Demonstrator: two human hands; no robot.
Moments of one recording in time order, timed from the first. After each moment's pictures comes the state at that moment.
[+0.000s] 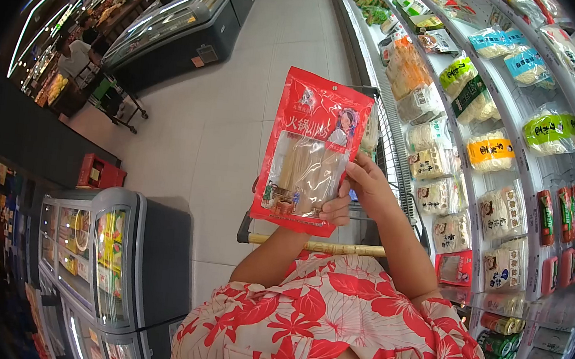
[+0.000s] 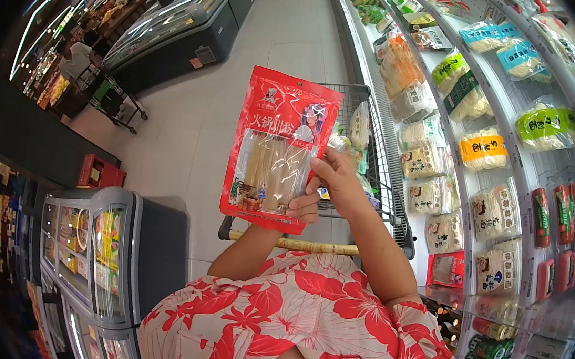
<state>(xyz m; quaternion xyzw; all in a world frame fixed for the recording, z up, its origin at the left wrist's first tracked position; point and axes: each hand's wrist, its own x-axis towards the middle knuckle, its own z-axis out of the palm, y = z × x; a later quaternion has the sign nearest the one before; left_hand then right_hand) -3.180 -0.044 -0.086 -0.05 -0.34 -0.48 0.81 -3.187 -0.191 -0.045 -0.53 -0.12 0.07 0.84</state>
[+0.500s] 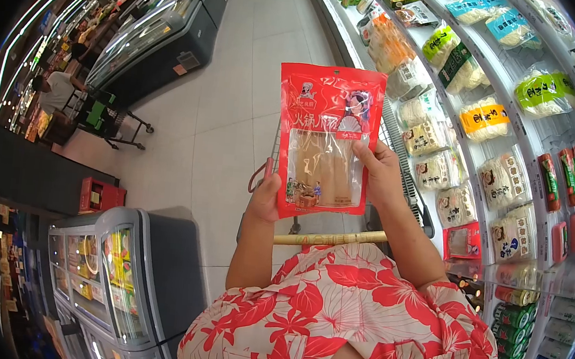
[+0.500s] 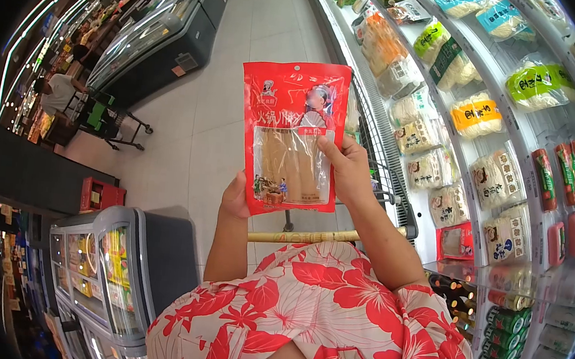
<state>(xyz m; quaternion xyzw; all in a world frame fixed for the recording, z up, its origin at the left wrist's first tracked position) -3.195 0.027 -0.070 0.24 -0.26 -0.30 0.89 -3.198 -0.202 -0.040 -0.43 -0.06 -0.03 0.90</state>
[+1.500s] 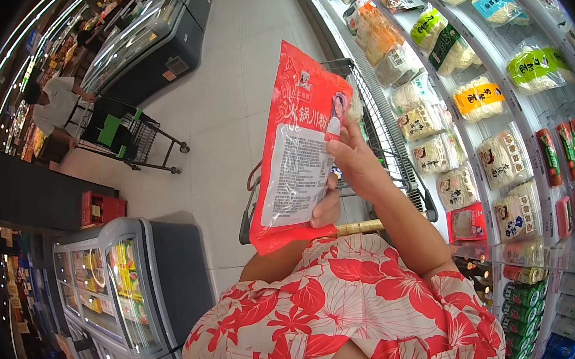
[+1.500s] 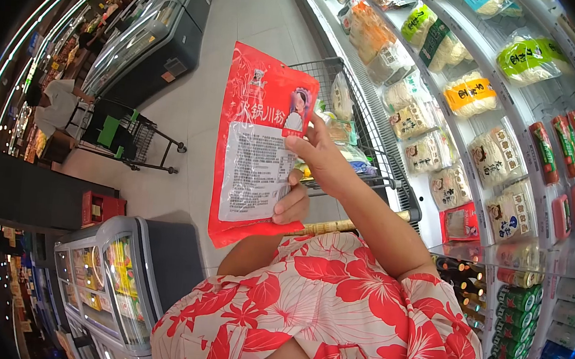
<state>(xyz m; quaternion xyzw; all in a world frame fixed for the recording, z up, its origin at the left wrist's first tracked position) -3.204 -0.040 -0.086 -0.01 -0.35 -0.49 0.80 -3.204 -0.182 -0.033 -0.49 -0.16 -0.02 0.86</state>
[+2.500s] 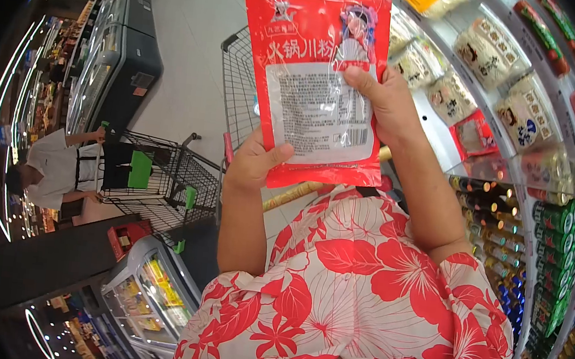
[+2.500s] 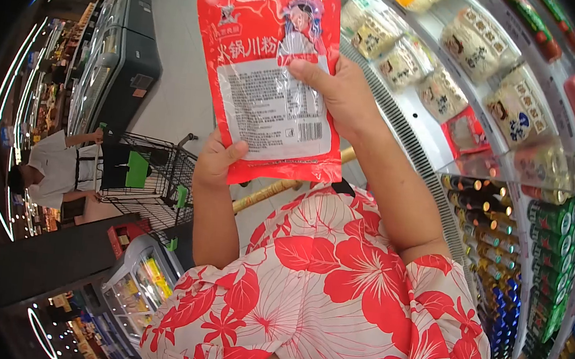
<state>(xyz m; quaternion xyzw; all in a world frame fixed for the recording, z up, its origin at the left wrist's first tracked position) -3.210 -0.100 -0.060 0.53 -0.23 -0.38 0.72 -3.252 -0.332 -0.074 -0.35 -0.02 -0.10 0.93</state>
